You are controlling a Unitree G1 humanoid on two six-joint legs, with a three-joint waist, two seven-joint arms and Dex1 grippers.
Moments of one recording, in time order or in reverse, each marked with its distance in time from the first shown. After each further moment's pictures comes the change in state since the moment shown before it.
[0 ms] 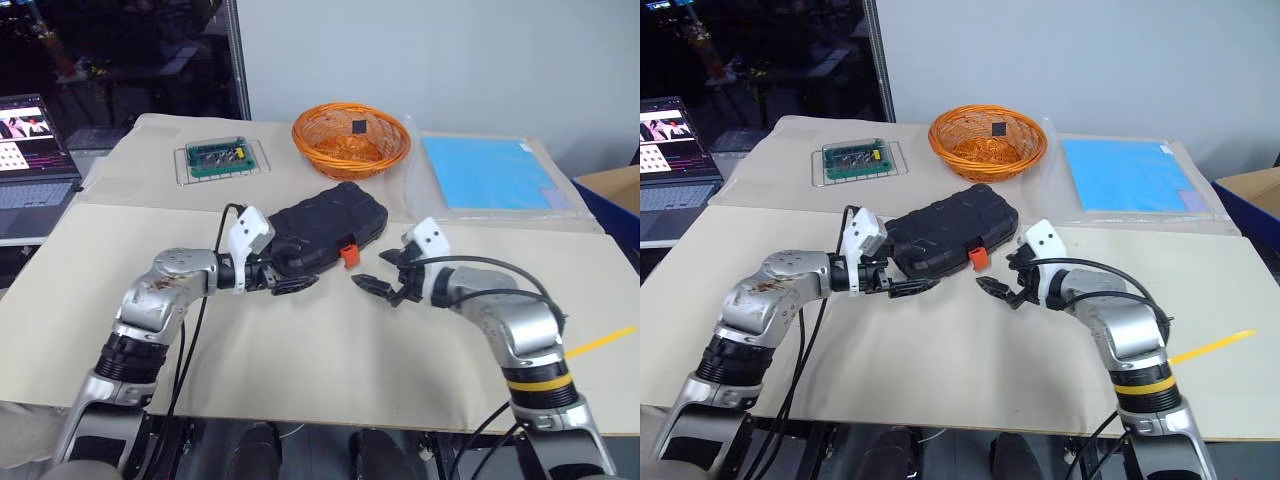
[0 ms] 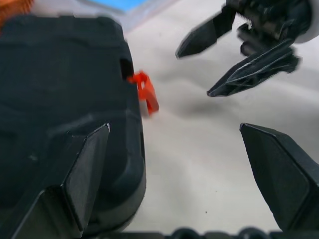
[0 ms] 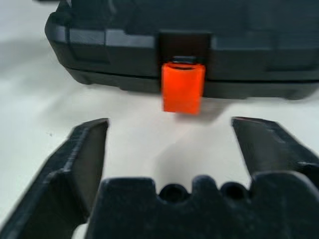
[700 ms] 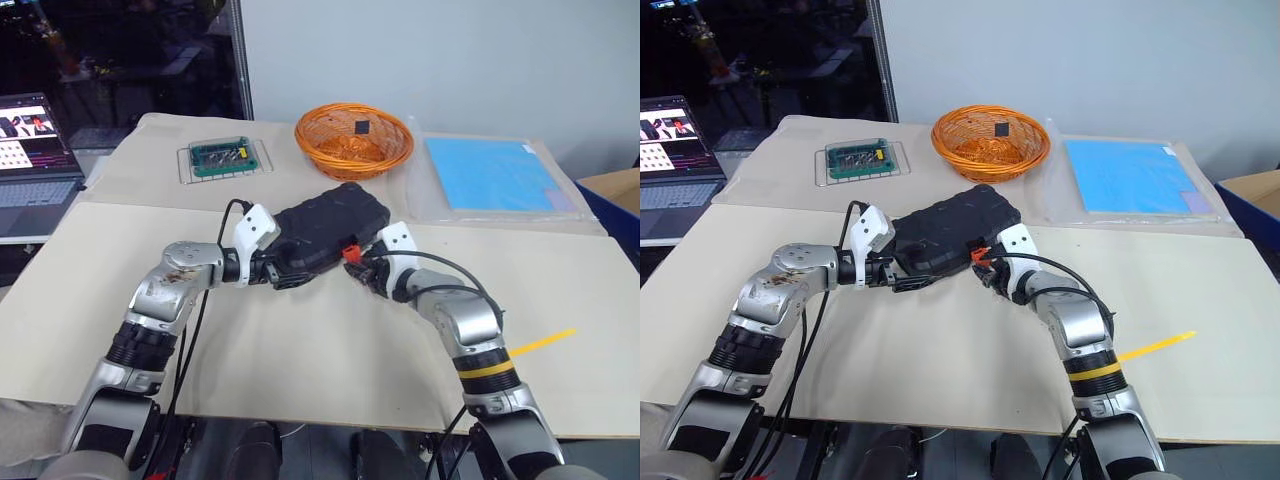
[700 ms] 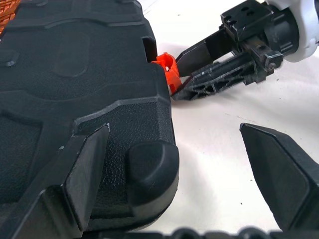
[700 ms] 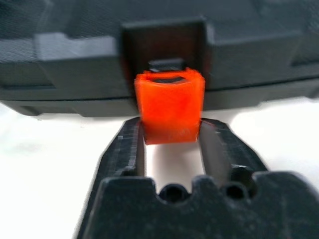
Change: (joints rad) left arm -0.037 -0.012 -0.017 0.067 0.070 -0.068 -0.015; right arm -0.066 0.144 0.041 0.207 -0.113 -0.120 -0.141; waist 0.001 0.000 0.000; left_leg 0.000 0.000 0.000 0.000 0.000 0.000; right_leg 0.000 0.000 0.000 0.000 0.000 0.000
